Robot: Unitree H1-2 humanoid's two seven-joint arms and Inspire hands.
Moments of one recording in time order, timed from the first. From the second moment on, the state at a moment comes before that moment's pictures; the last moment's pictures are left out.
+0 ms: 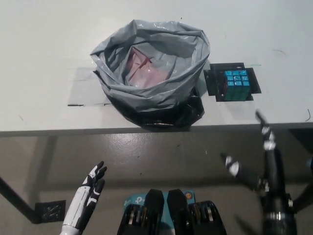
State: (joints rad) left_arm 0.06 0.16 -0.09 0.00 0.15 -0.12 -0.03; right_arm -0.17 0.00 0.03 0.01 -0.49 -0.33 -0.30
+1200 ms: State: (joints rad) left_arm 0.06 0.16 -0.10 -0.01 0.20 -0.15 -0.03; right_arm -0.77 -0.01 -0.08 0.61 -0.48 -0.05 -0.44
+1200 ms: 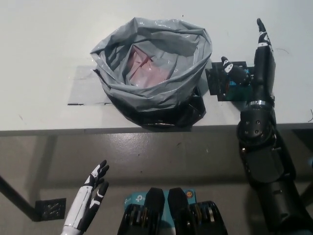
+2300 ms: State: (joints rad) left_arm 0.05 0.16 -0.10 -0.01 0.20 -0.16 -0.05; right_arm -0.82 -0.07 -0.07 0.88 -0.34 -0.01 -0.42
